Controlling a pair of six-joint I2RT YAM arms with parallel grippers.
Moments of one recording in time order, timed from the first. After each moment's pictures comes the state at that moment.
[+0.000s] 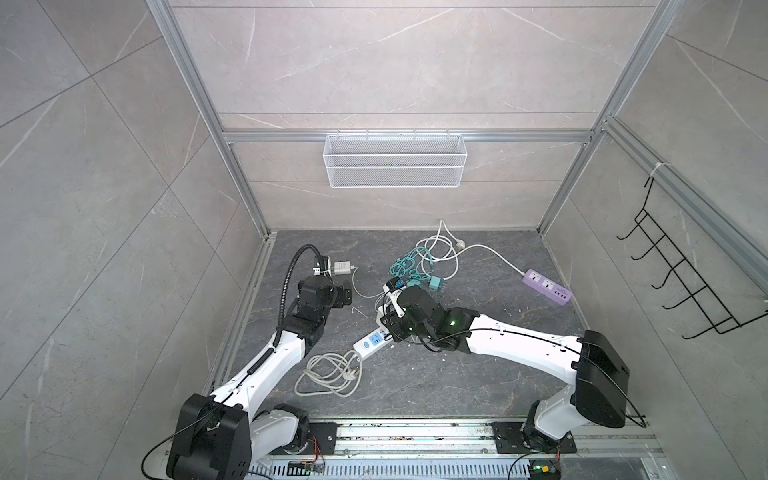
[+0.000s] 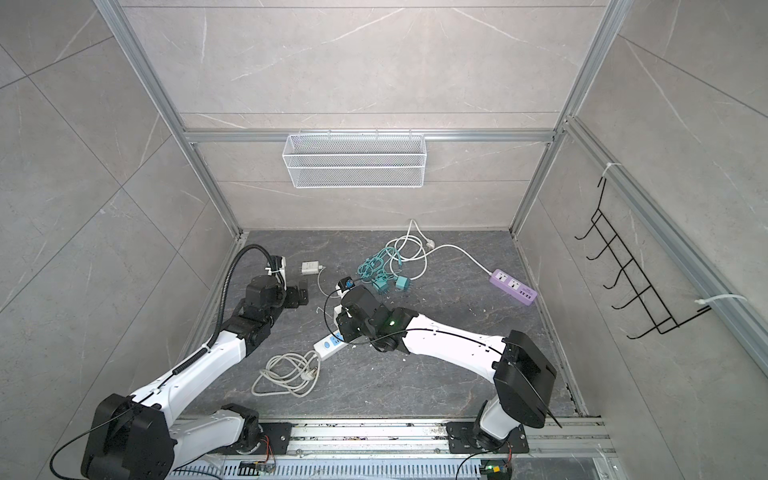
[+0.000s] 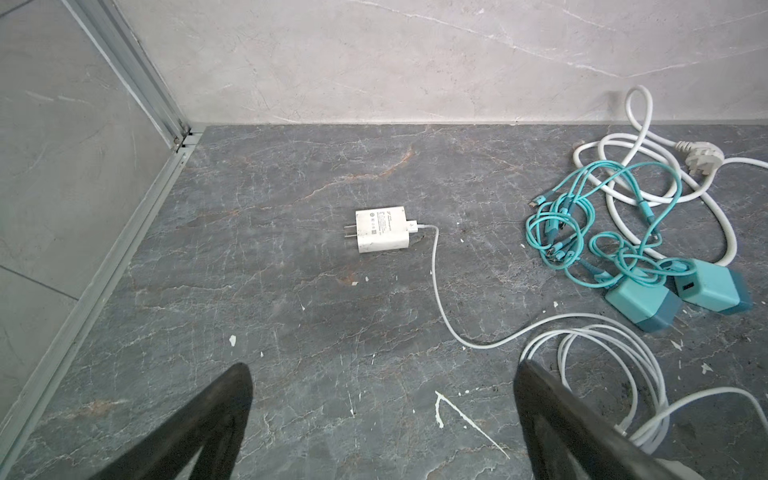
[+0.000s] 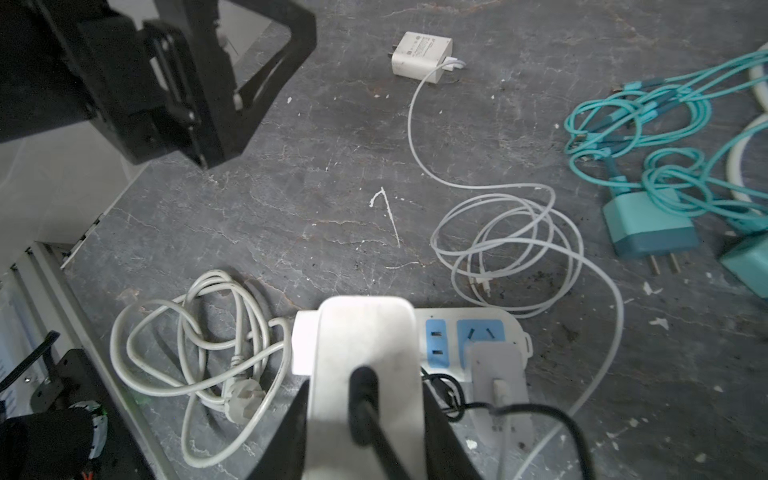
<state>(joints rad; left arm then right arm) -0.34 1.15 0.68 -0.01 -0.26 -0.14 0.99 1.58 1.17 -0.30 0.12 0.39</state>
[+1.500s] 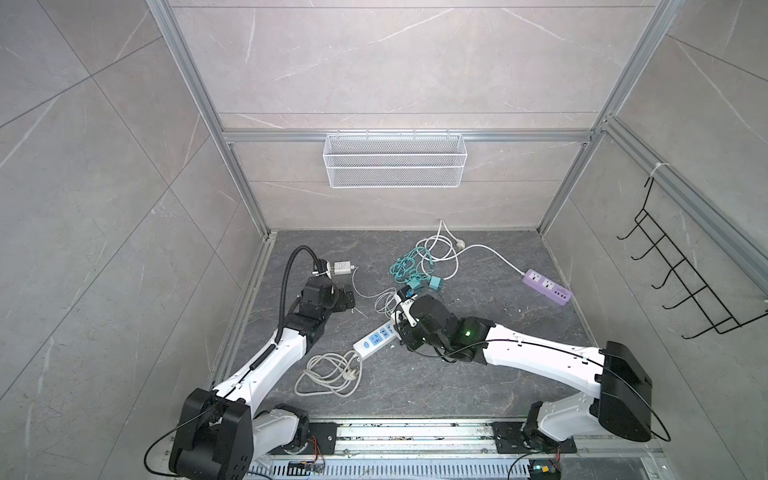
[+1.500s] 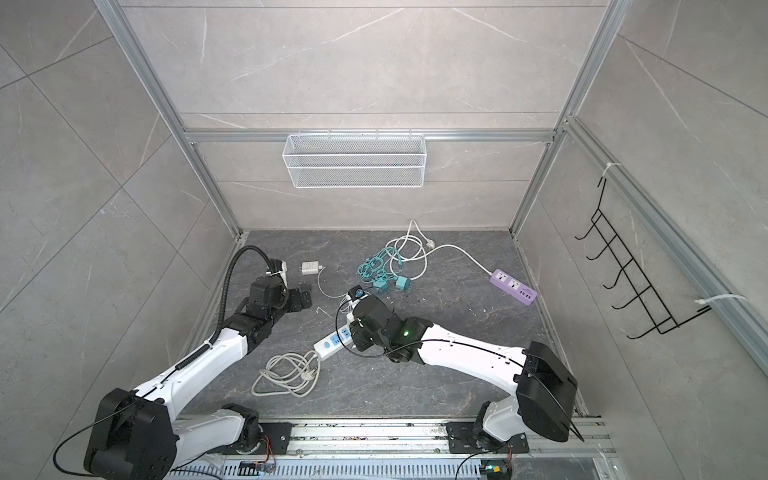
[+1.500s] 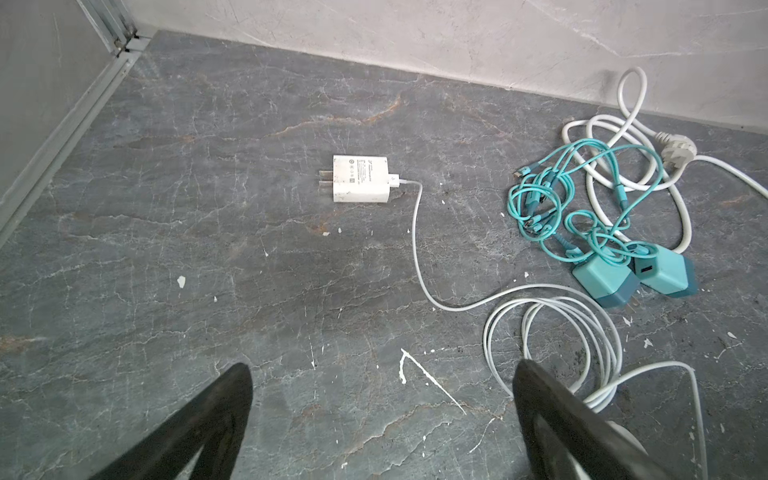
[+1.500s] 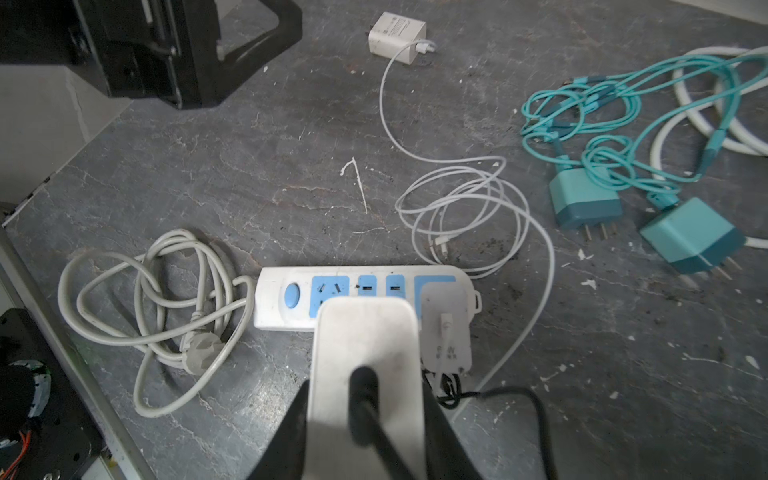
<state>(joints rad) -0.33 1.19 0.71 -0.12 -0.18 -0.31 1.02 1.48 1.04 -0.31 0.16 0.32</state>
